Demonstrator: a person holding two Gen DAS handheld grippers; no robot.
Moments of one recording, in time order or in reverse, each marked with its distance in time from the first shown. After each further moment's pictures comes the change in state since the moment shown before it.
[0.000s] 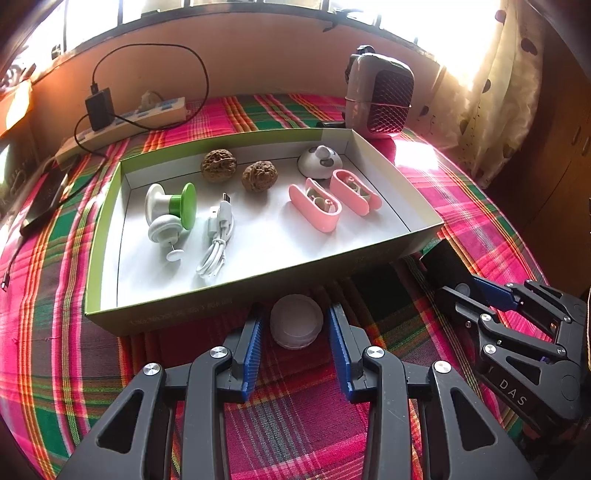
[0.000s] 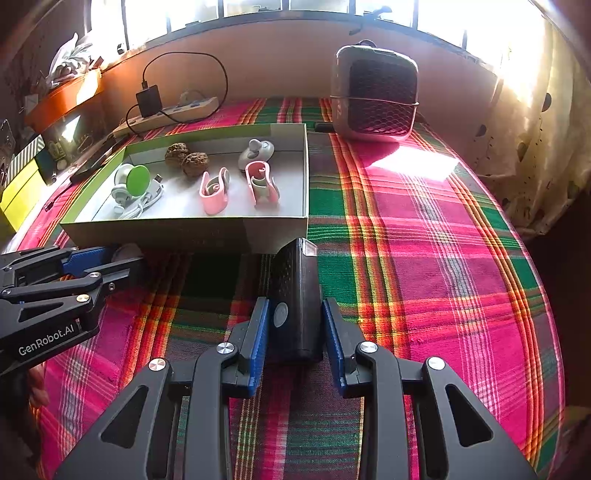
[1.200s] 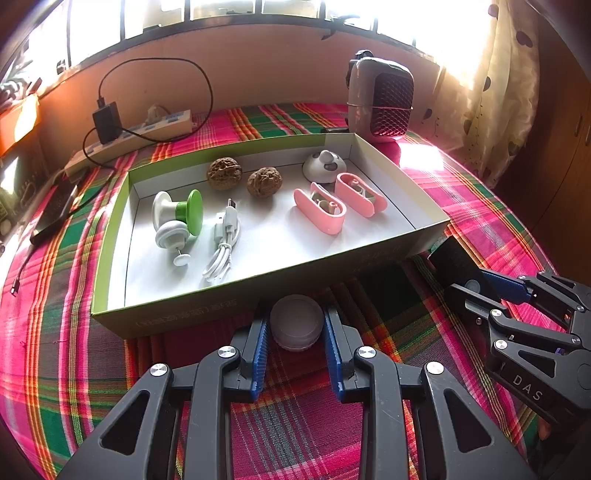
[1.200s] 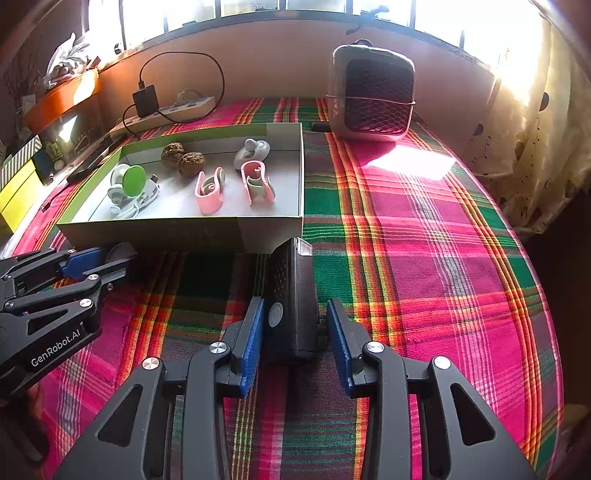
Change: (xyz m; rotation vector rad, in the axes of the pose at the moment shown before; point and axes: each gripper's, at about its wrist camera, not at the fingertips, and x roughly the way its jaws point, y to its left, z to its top) left arm -0.001 -0.005 -0.005 0.034 -0.045 0.057; right arm 0.000 -0.002 0.001 0.003 0.001 -0.011
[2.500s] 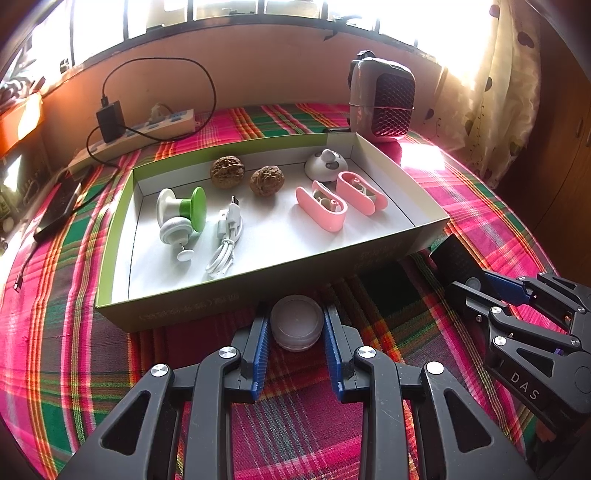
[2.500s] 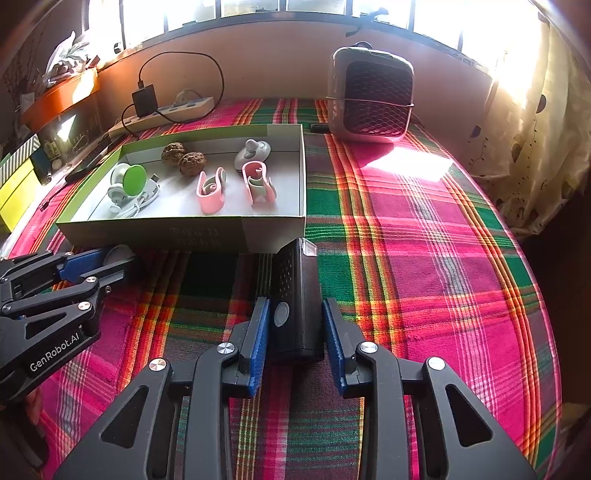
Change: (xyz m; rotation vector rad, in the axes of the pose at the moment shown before) left arm -0.003 0.000 -0.002 -0.001 -0.001 0.009; right arm -0.002 0.004 0.000 -0.002 -0.004 -0.014
